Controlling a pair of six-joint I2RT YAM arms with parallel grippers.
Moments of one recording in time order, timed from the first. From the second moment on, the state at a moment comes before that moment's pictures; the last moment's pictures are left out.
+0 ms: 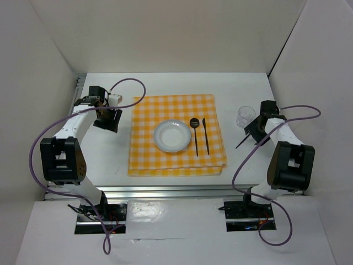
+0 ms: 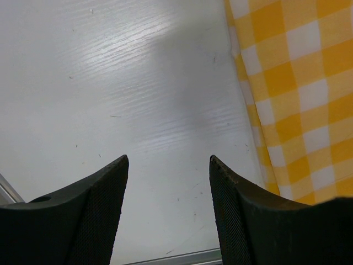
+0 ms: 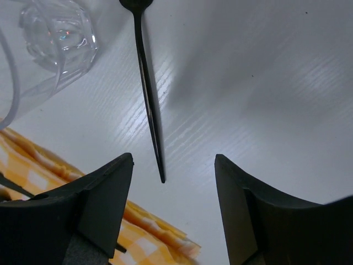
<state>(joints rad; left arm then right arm) 0.04 1.64 1.29 -0.79 0.10 0.29 -0.21 1.50 0.99 -0.62 0.15 0.72</state>
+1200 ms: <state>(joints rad) 0.04 1.59 1.30 -0.86 0.15 0.31 -0.20 1.60 0.95 -0.56 0.27 0.74</state>
